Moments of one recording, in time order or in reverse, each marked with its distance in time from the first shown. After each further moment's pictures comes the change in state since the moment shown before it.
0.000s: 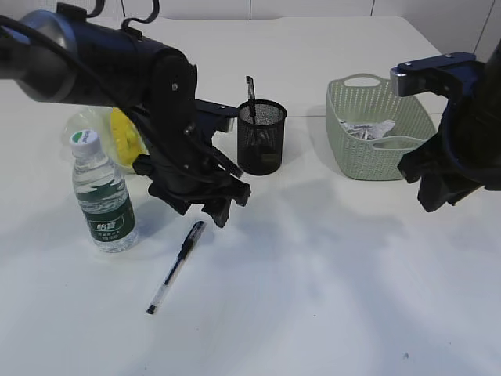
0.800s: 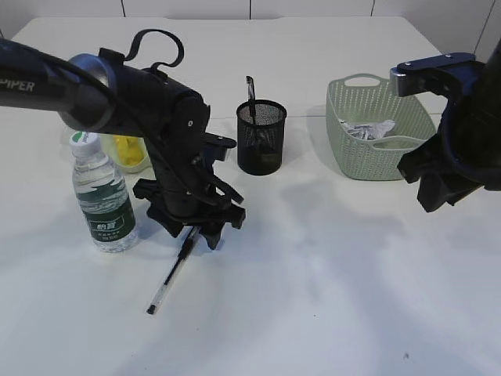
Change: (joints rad) left arm 0.010 0.133 -0.037 0.067 0.018 -0.091; right arm 0.000 0.000 0.000 0.000 0.000 0.000
